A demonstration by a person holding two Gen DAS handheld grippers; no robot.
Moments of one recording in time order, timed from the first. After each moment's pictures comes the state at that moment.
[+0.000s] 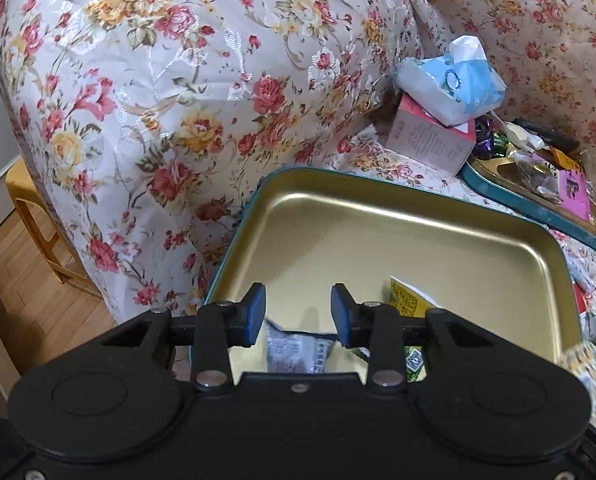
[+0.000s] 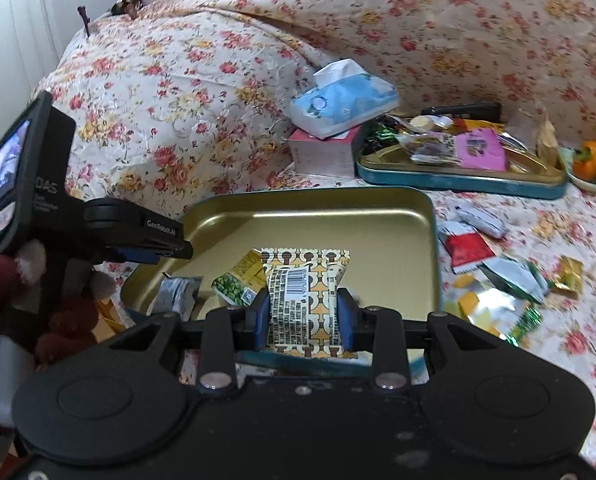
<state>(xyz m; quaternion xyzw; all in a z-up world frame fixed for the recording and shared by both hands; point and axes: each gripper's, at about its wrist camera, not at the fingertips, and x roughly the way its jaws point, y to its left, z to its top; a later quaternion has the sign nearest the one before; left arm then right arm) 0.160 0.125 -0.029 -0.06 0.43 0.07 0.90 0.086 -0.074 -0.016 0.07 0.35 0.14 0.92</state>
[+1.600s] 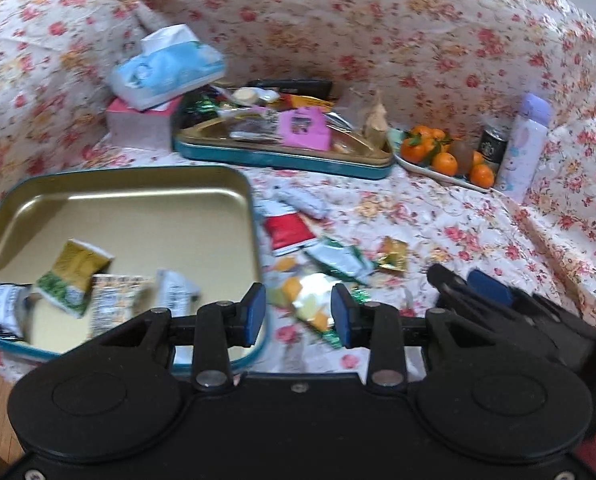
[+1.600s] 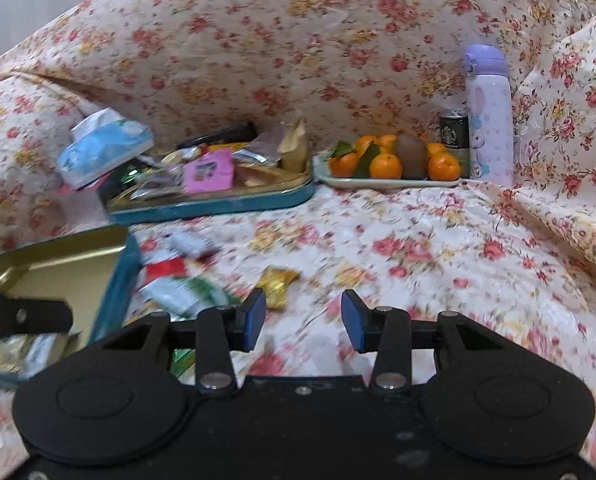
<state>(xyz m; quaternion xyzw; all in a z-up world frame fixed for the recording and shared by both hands) 0.098 -0.082 -0.012 -0.02 0.40 -0.14 0.90 0.083 -0.254 -0.058 0.08 0.30 -0.10 0.95</state>
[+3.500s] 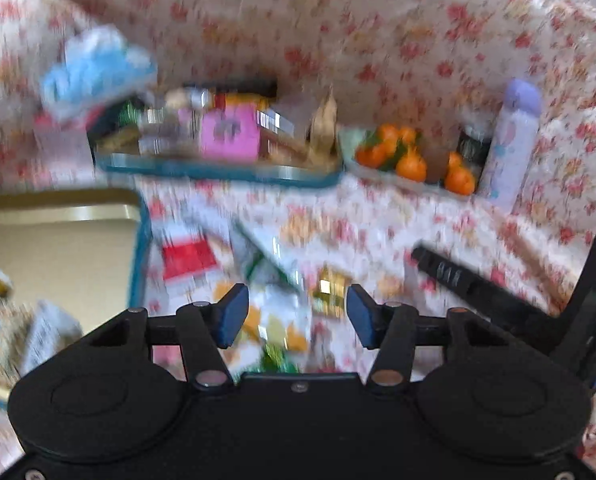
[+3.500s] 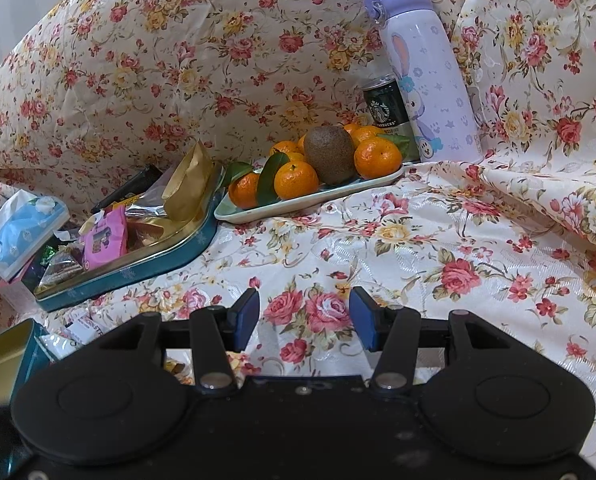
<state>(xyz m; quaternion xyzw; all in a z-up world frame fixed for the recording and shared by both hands) 0.126 -0.163 -0.031 -0.02 0.37 -0.15 0.92 0.135 -0.368 -0.099 0.20 0.27 -0.13 0.93</state>
